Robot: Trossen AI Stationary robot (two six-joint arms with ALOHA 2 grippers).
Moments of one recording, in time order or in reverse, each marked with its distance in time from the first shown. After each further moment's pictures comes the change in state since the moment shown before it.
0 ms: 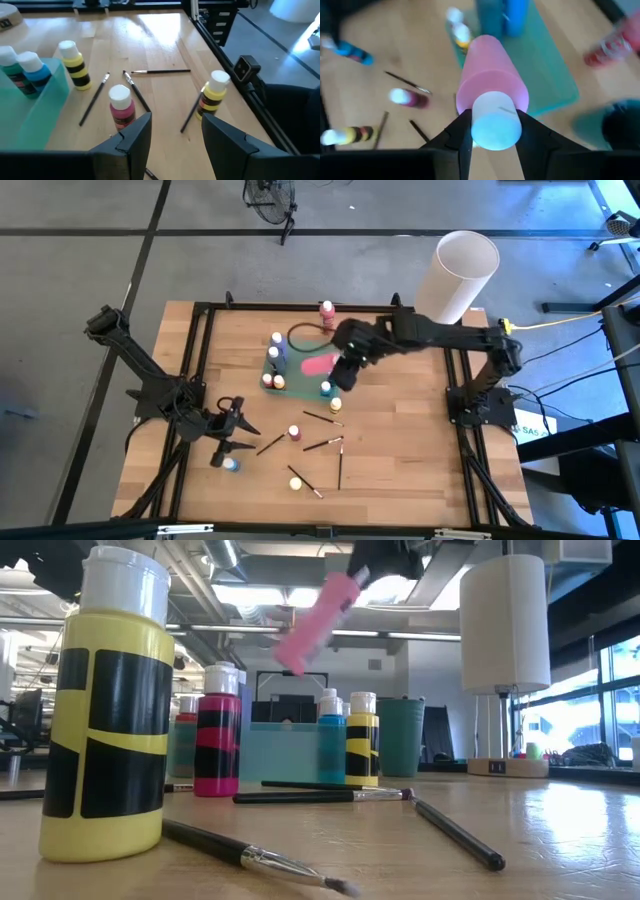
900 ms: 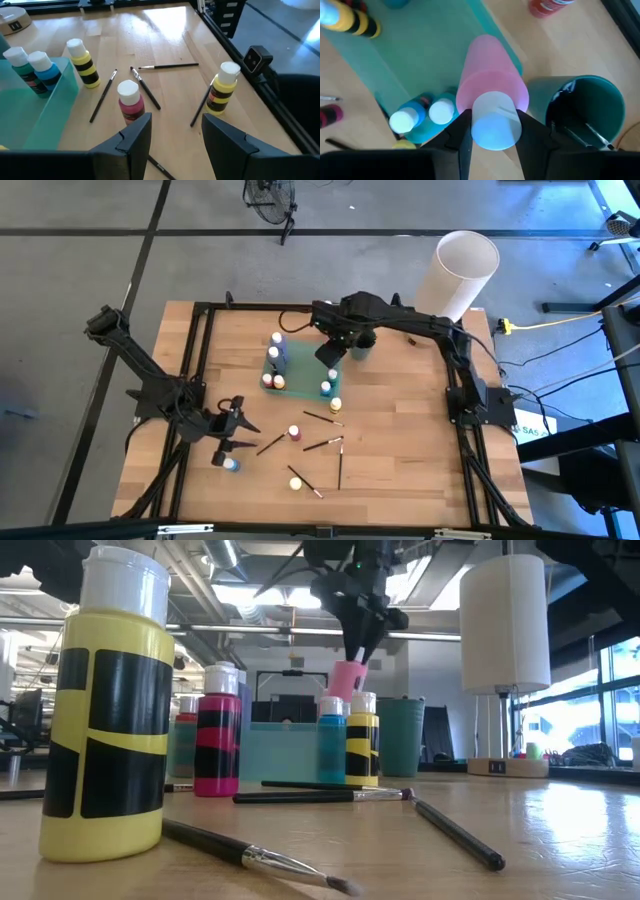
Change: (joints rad) left arm 0.000 0.006 0.000 -0.030 -0.022 0.033; right arm -0.193 0.367 0.331 -0.338 -0.010 0.021
